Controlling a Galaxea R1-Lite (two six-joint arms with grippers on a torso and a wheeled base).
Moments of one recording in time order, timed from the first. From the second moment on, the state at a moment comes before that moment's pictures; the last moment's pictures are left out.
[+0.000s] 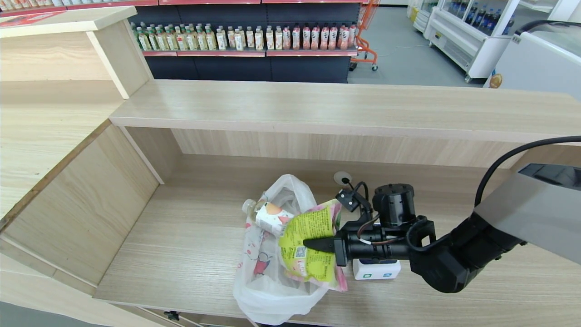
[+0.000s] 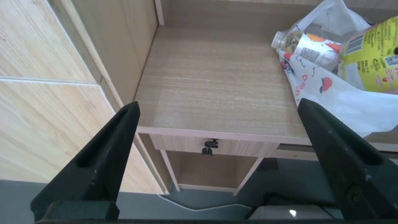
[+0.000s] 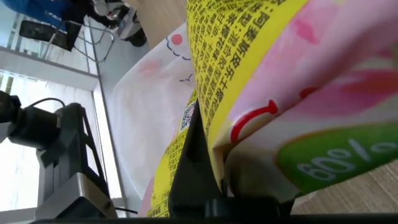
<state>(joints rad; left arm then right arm) 0.00 0.00 0.00 0.00 -0.02 0.00 0.54 2.13 -0.84 -0.90 0.69 0.19</state>
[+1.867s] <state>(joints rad) 0.00 0.00 0.00 0.00 -0.02 0.00 0.19 1.21 -0.58 -0.34 0.39 0.08</state>
